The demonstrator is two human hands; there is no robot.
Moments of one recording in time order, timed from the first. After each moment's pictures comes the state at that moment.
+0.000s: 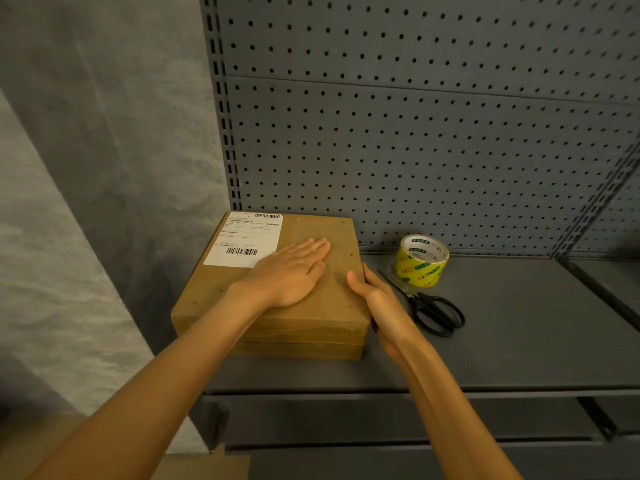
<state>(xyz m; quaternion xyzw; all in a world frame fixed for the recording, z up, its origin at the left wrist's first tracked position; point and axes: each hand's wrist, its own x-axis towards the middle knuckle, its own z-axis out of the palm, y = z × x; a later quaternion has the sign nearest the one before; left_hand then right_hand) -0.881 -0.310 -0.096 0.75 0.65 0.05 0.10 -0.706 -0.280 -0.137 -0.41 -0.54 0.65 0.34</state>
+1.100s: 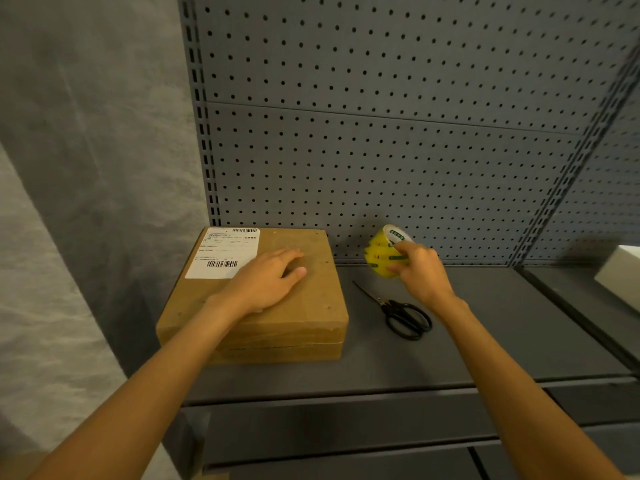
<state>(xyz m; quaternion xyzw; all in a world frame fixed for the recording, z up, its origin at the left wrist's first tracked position) -0.877 -0.314 -0.088 0.71 0.67 0.19 0.08 -0.621 -0.211 -0.089 -0.55 -0.79 0.08 0.26</state>
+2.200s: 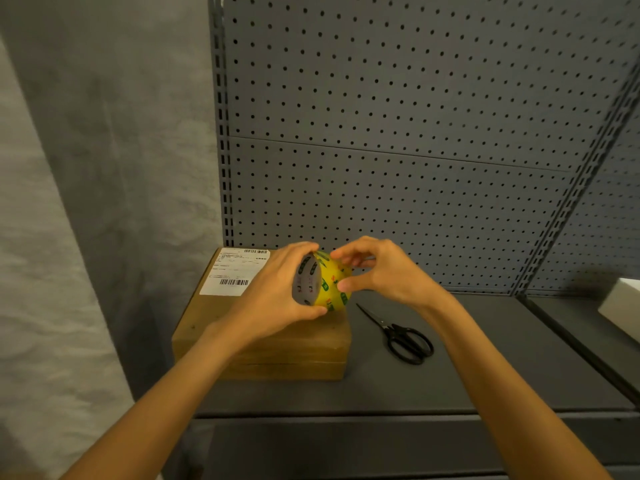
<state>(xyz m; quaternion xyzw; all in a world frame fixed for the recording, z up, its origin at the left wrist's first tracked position) -0.861 -0.353 -0.060 0.72 0.57 0.39 0.05 -0.674 -0.281 -0.003 -0.33 -0.85 0.31 0.25</state>
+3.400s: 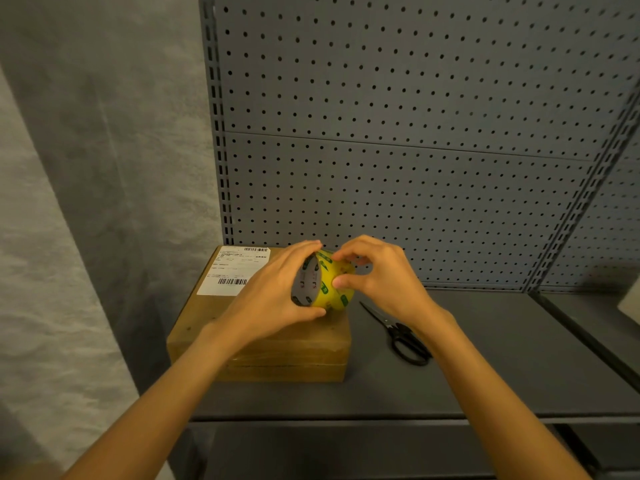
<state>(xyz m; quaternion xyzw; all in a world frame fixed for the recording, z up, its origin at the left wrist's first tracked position) -0.862 -0.347 -0.064 0.74 0.57 0.35 0.02 -0.677 -0.280 -0.023 -0.32 -0.87 0.19 0.33</state>
